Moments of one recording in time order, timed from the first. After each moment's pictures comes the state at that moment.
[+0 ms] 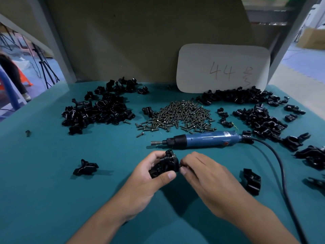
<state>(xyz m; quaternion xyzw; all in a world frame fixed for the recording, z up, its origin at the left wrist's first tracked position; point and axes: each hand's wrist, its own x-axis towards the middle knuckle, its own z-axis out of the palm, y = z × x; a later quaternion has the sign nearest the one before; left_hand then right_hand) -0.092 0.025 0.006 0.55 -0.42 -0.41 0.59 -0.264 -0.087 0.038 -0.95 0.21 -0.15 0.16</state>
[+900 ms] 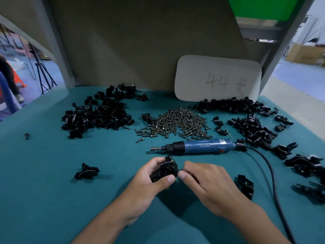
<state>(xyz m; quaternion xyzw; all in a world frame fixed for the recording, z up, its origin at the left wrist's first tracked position) -0.094 0.026 0.009 0.51 -0.38 -0.45 0.62 -0.262 -0.092 0.040 -0.96 0.22 -0.15 0.10</state>
